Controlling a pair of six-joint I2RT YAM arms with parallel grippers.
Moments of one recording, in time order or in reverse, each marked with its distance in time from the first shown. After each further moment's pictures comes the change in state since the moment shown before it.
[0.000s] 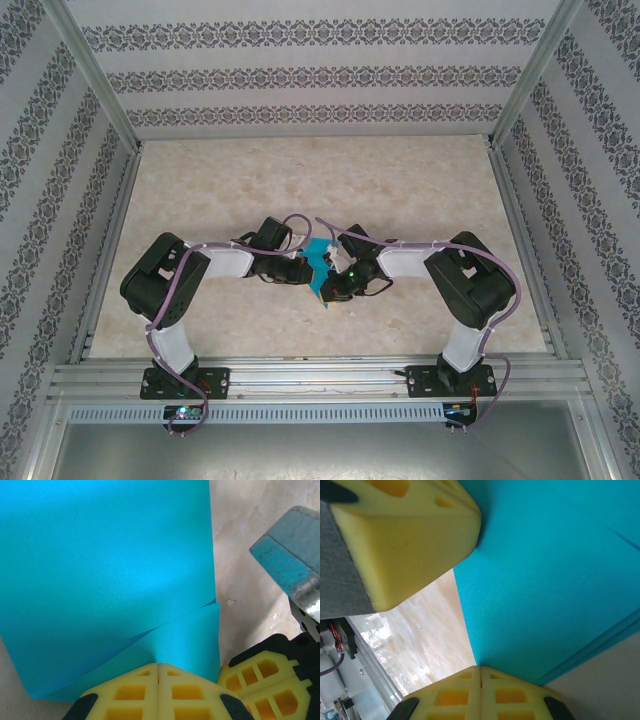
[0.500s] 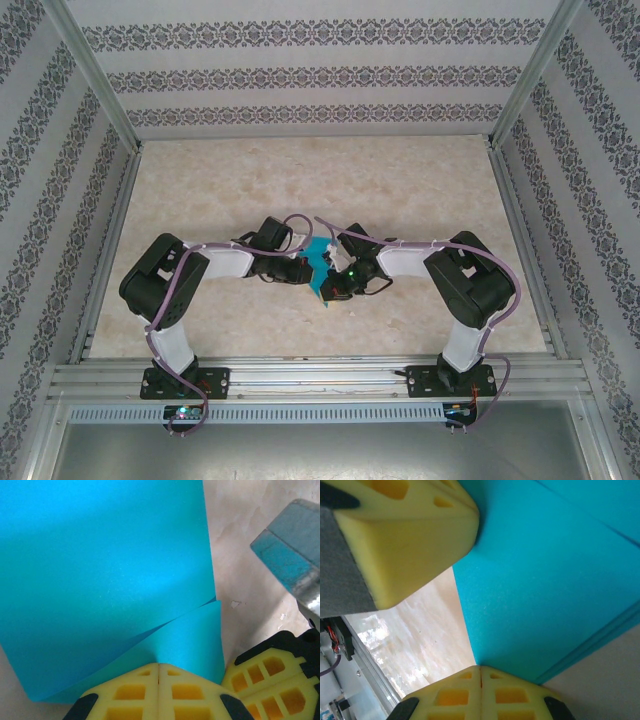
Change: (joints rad) left arm 0.009 -0.007 0.002 -0.004 -0.032 0.045; right arm -0.002 0.002 0.010 -0.005 0.014 -0.011
